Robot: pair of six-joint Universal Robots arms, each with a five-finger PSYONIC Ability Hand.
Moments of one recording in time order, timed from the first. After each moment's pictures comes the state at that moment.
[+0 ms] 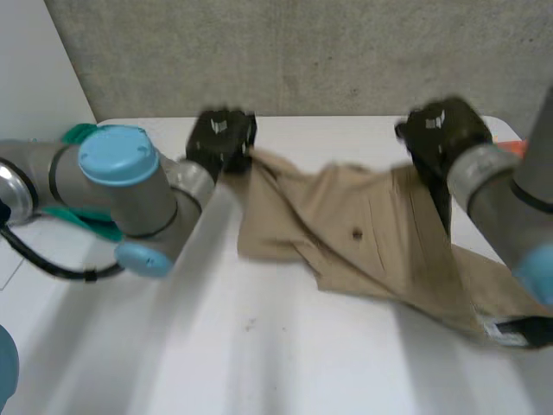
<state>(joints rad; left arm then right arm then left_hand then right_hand) 4.21 -2.31 -1.09 3.49 -1.45 3.29 1.98 -1.26 1.30 0.13 1.58 2.50 1.15 1.20 1.19 1.20 0.97 1.00 1.17 1.18 1.19 0.98</state>
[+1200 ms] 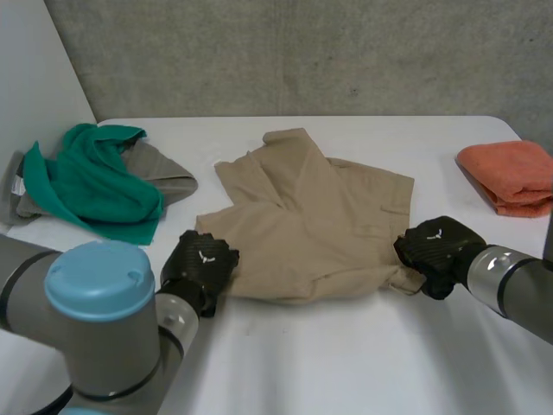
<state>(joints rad) 4.05 -1.95 -1.77 3.38 -1.74 3.64 1.80 -1.24 1.65 0.20 1.28 2.46 1.15 1.20 1.19 1.20 0.97 1.00 1.18 1.19 1.19 0.98</state>
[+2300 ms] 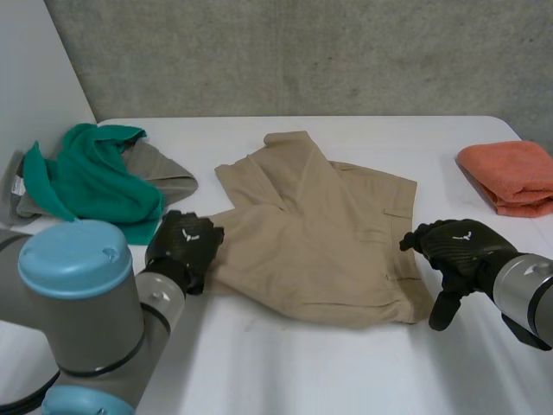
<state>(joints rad) 4.11 -1.92 -1.76 3.39 -1.73 3.63 1.80 -1.43 1.74 0.28 1.36 2.67 1.14 1.20 1.19 1.20 0.99 0.26 0.29 0.27 0.29 0.10</state>
